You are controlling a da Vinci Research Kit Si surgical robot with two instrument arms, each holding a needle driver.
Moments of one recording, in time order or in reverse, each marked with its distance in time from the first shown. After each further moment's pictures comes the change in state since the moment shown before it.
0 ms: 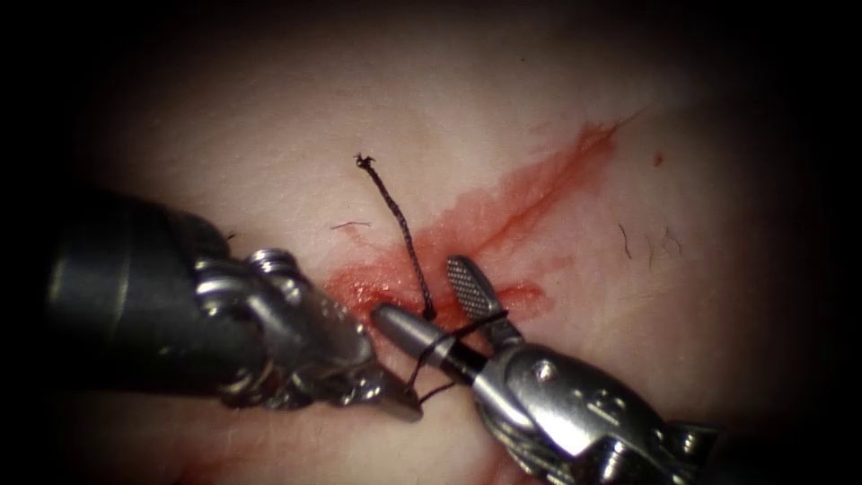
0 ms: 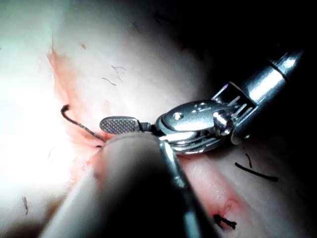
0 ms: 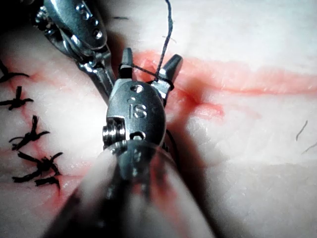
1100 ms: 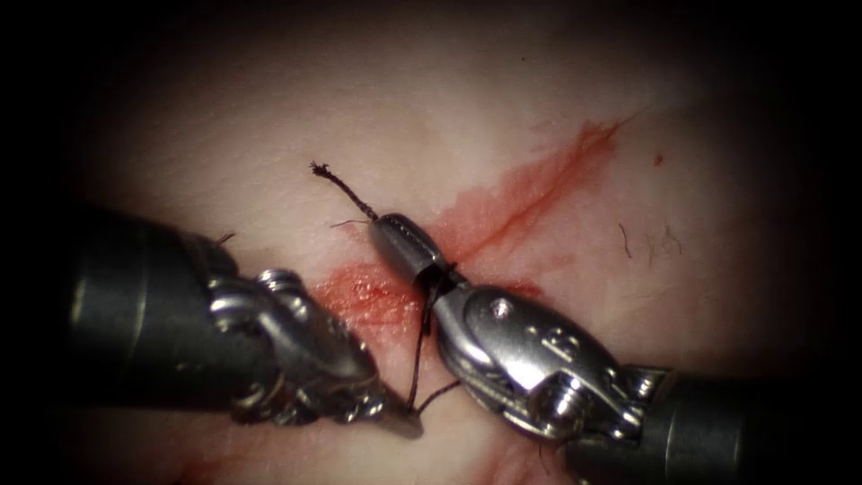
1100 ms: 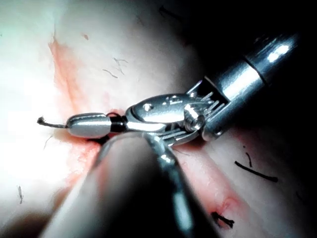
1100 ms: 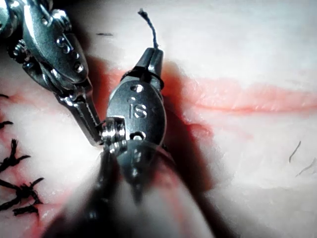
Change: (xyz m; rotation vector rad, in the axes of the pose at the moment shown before) right arm -0.001 0.001 0.004 -0.001 -0.030 0.014; left arm -0.001 0.000 0.001 -0.011 -0.033 -0.051
